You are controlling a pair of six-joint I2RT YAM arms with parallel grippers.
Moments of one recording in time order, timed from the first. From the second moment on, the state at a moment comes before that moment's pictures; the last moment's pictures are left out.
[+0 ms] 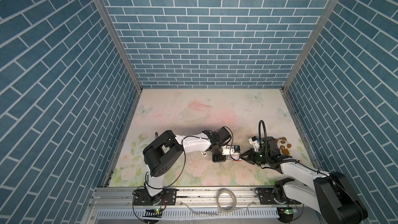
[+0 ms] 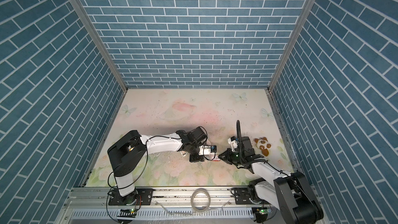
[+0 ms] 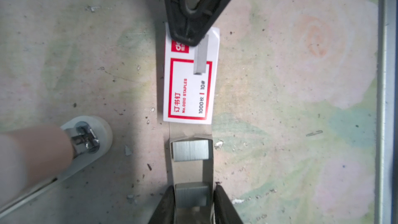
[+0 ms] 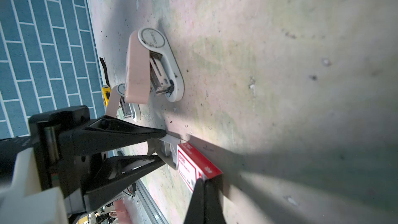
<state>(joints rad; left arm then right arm) -0.97 1.87 1.13 -0.48 0.30 0.56 0.35 1.11 0.22 -0.03 -0.69 0.70</state>
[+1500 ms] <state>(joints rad) -0.97 1.85 1.12 -0.50 0.26 0.57 0.31 0.95 0.27 -0.22 -0.50 0.67</state>
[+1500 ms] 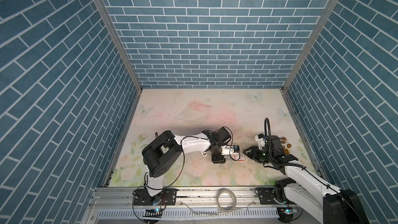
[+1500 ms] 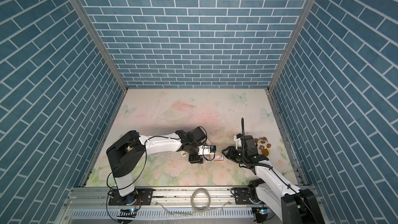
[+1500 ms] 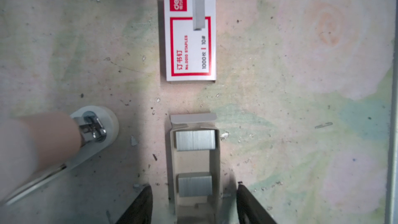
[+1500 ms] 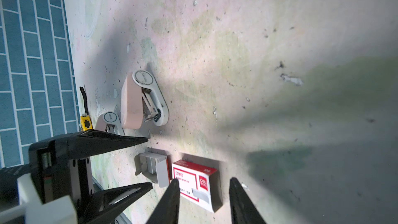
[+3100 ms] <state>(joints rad) -0.77 1.73 1.22 -0.98 0.18 1.19 0.29 1.10 0.55 -0.26 -0.61 0.65</state>
